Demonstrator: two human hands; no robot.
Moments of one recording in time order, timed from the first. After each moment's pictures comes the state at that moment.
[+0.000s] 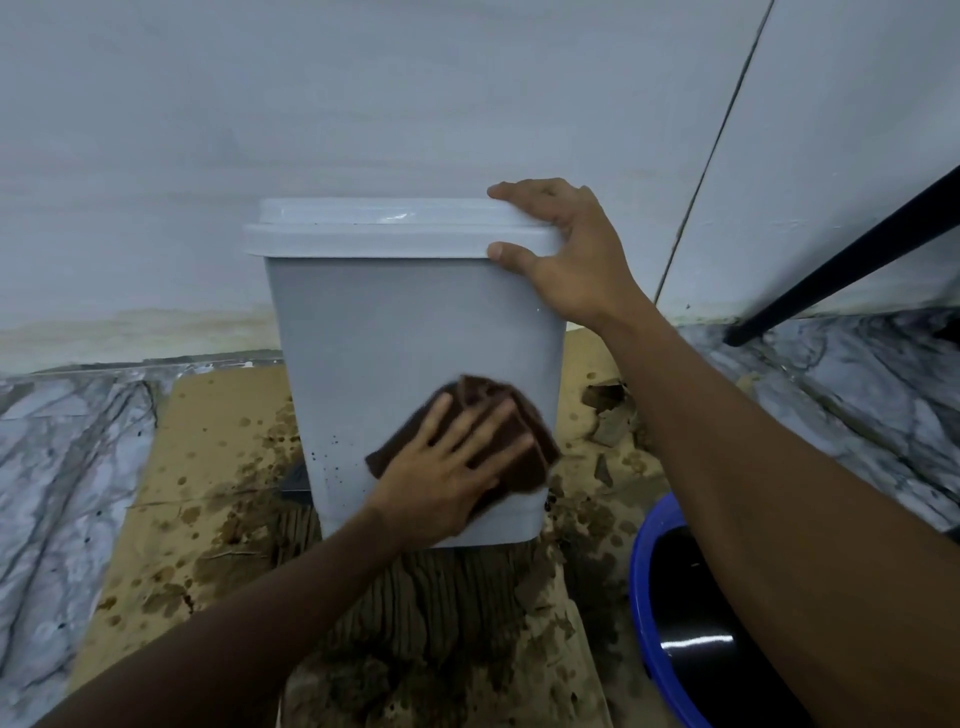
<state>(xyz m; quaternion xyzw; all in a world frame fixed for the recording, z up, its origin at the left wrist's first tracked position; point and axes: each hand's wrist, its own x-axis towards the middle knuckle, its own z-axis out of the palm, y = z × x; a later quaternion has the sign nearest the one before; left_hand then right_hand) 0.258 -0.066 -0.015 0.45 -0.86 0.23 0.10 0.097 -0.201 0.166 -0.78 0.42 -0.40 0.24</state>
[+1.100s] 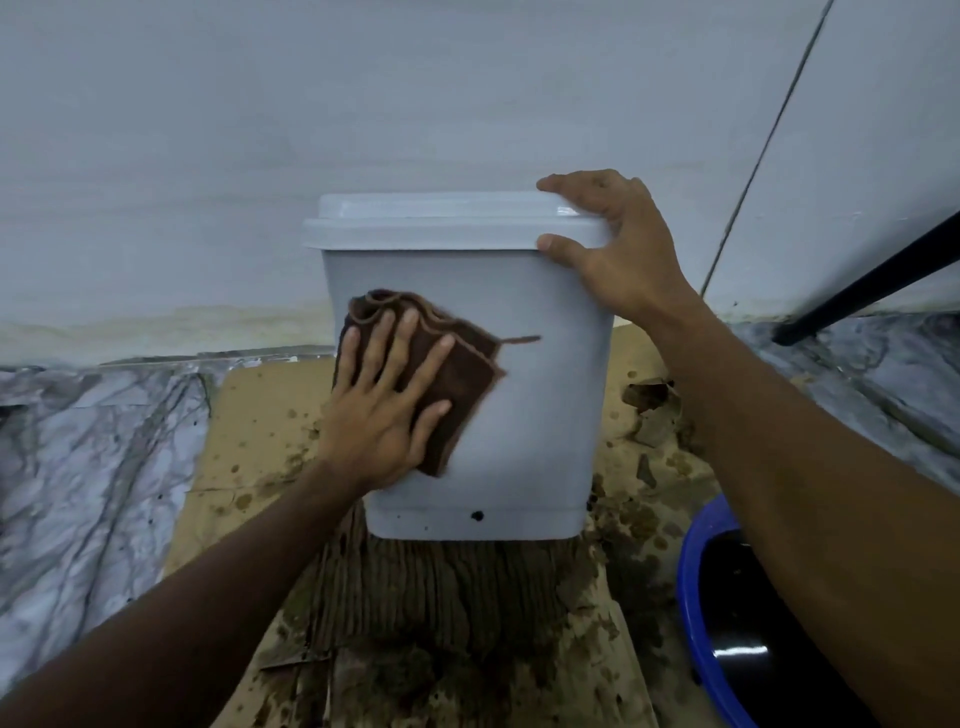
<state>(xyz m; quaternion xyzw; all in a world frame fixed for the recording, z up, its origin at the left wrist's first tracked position) 0.347 -0.074 0.025 0.58 -0.74 0.28 0.19 0.102 -0.206 0.162 -0.79 0.42 -0.41 0.20</state>
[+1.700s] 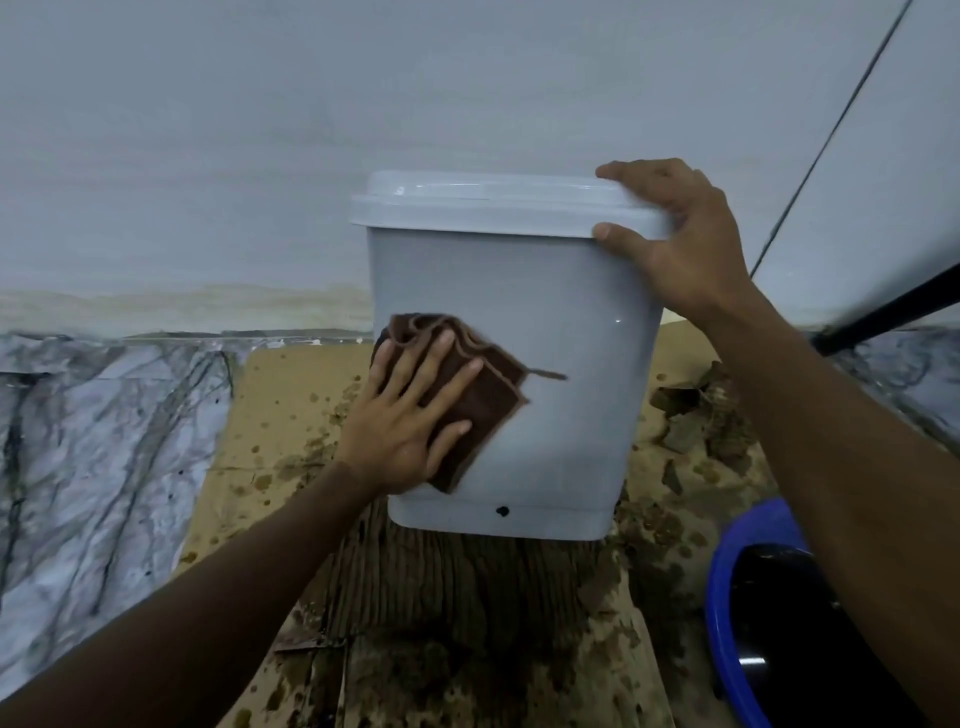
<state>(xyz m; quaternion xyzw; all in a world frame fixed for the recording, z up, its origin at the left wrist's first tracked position) 0.365 -0.064 -0.002 0.54 -0.76 0.29 0.20 0.101 -0.212 0.157 -0.79 0.40 -0.42 0.20</state>
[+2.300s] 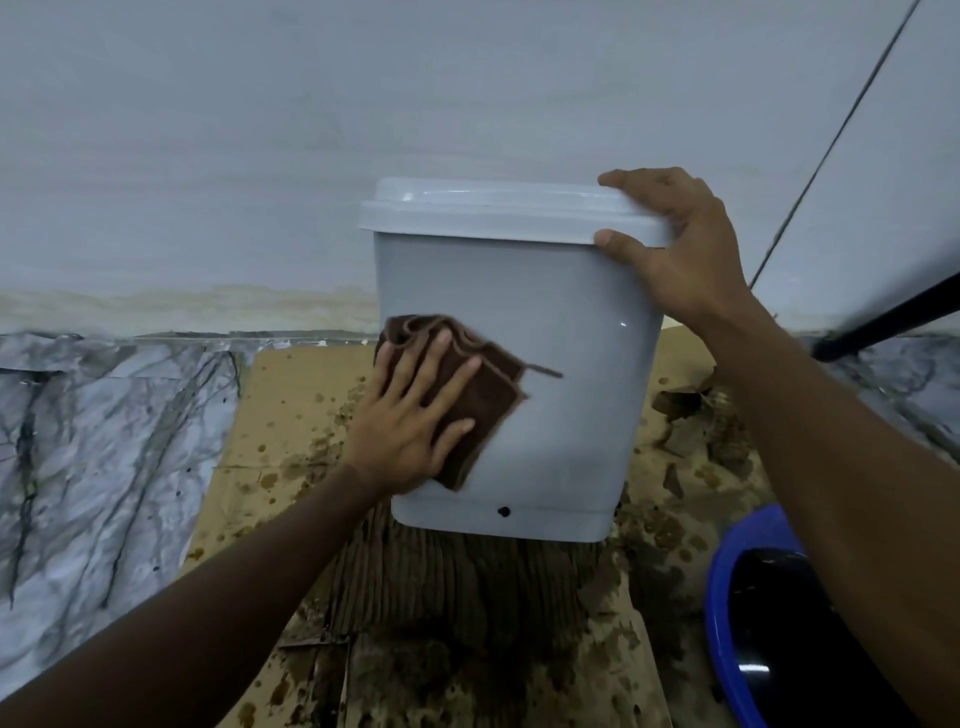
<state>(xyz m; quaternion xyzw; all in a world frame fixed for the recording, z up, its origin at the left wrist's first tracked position) 0.362 -0.062 -0.001 0.56 -0.75 0.28 0.20 0.102 -0.210 0.157 -0.78 0.41 -0.42 0.20</state>
